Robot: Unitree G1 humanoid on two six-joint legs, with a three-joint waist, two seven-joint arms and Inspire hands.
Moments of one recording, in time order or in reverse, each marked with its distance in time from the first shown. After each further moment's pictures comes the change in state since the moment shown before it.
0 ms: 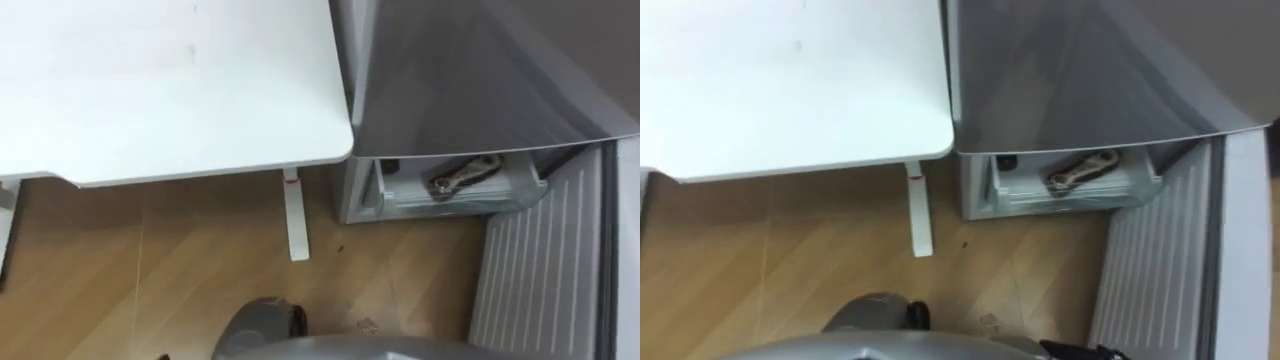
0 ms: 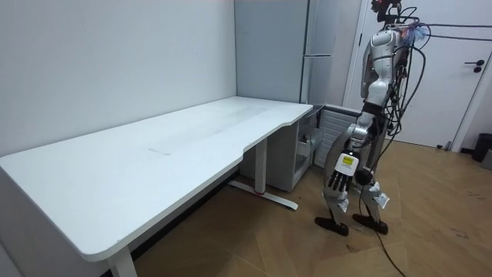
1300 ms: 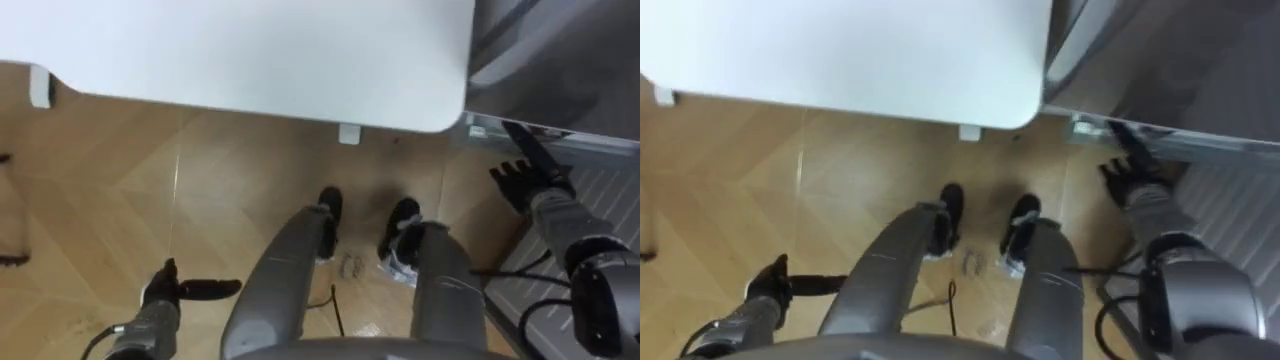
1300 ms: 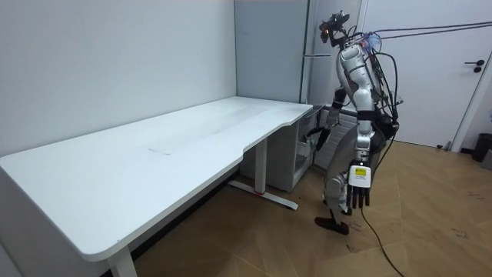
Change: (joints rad) left arm -0.236 0.044 -0.201 0.050 -0.289 -0.129 0.098; right arm -0.596 -0.145 -0.104 0.014 0.831 -0.017 -0.058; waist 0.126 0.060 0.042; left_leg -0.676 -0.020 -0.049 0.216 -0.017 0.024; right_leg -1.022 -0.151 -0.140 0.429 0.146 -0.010
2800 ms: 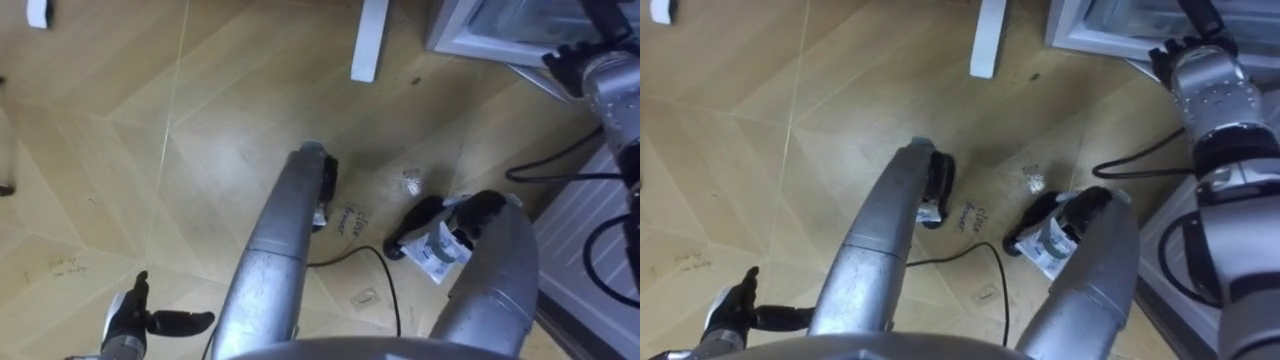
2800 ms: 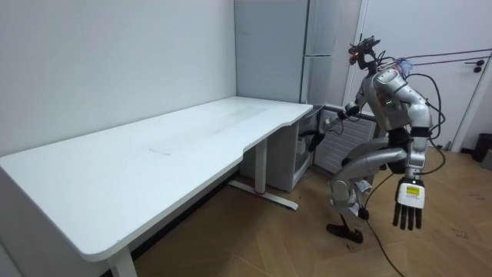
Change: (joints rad) left arm 0.314 0.155 -0.127 -0.372 -0.001 -0.006 0.047; right arm -0.210 -0.177 0.287 -0.397 0.171 -0.016 -0.470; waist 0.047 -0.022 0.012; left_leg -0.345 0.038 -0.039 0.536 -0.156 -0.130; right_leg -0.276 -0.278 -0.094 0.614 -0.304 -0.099
